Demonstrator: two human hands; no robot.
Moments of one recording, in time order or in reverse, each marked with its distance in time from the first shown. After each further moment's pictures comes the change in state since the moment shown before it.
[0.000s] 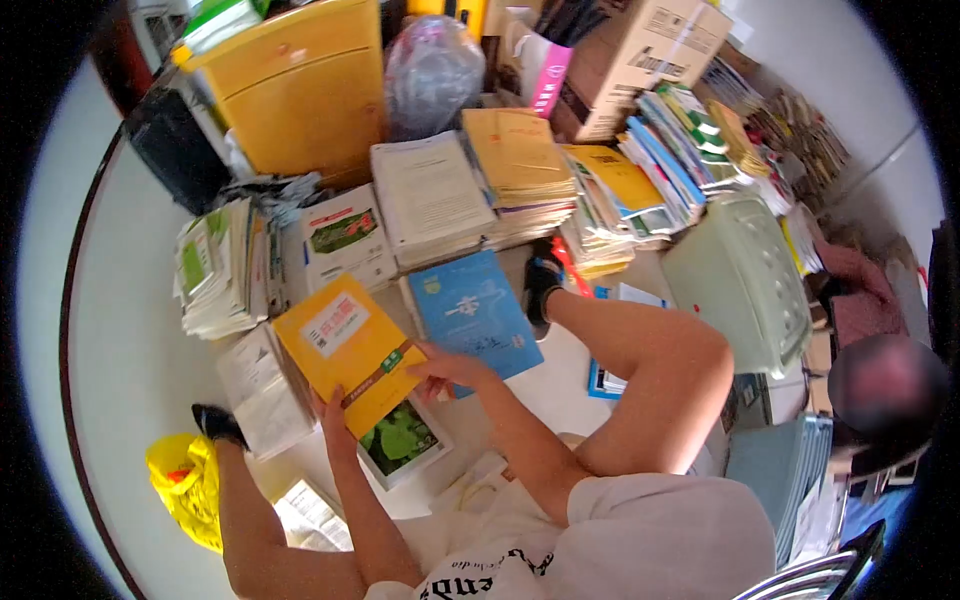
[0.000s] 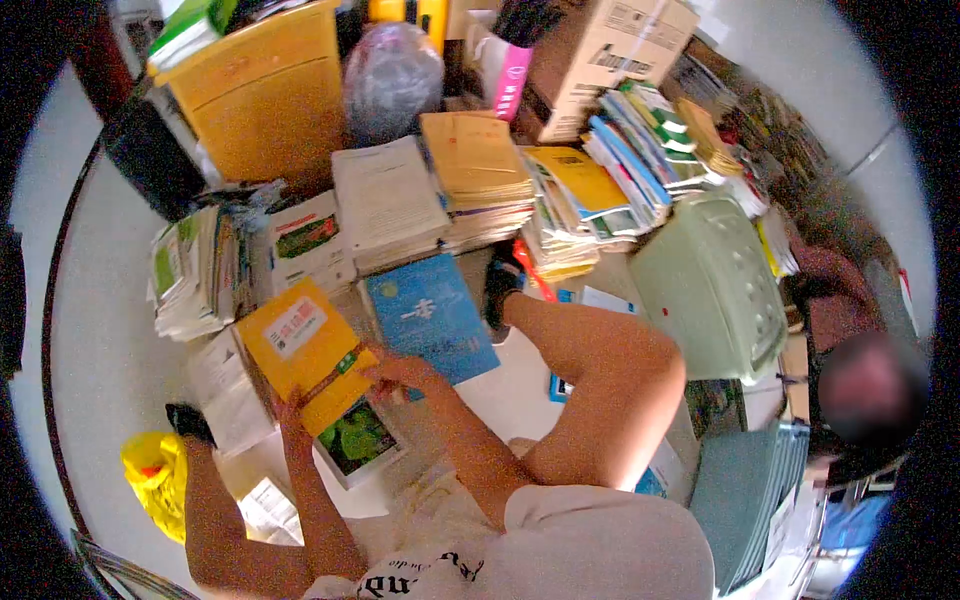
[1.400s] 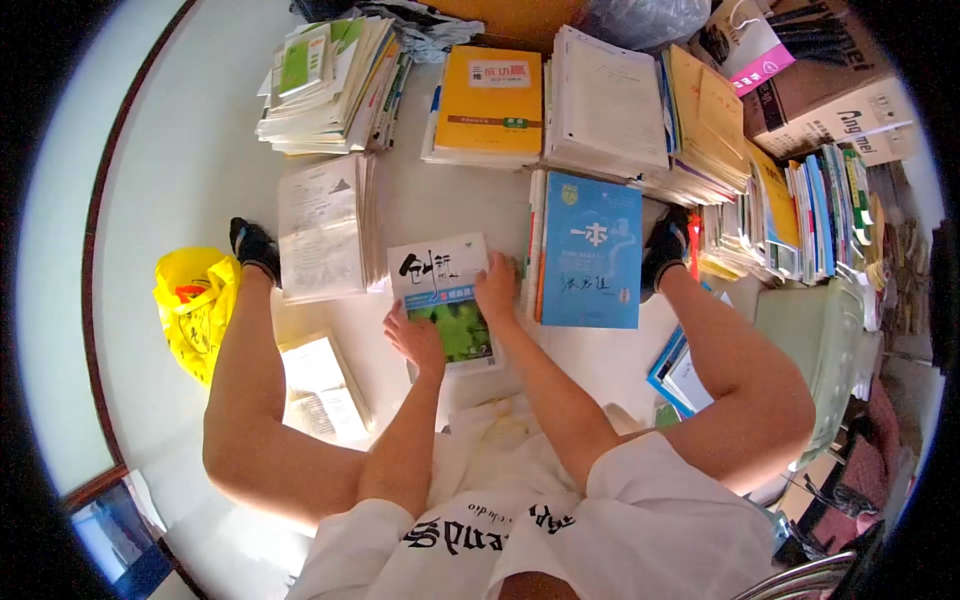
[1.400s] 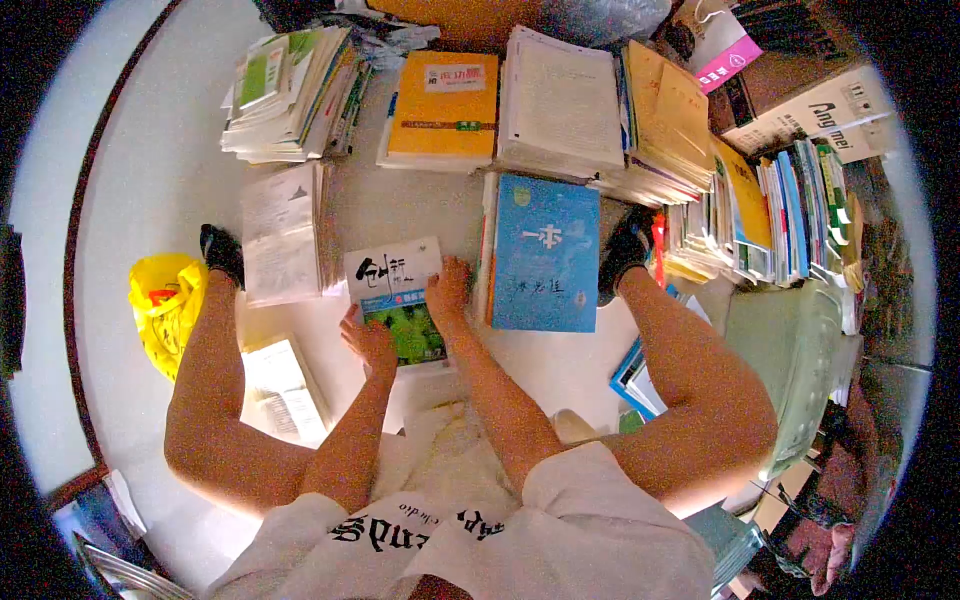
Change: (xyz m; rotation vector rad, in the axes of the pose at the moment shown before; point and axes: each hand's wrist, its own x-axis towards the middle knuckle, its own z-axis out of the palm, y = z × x) left_hand -0.053 -0.091 -0.022 1.252 0.768 0.176; right_hand 0.119 0.142 0.053 -0.903 0.785 -0.205
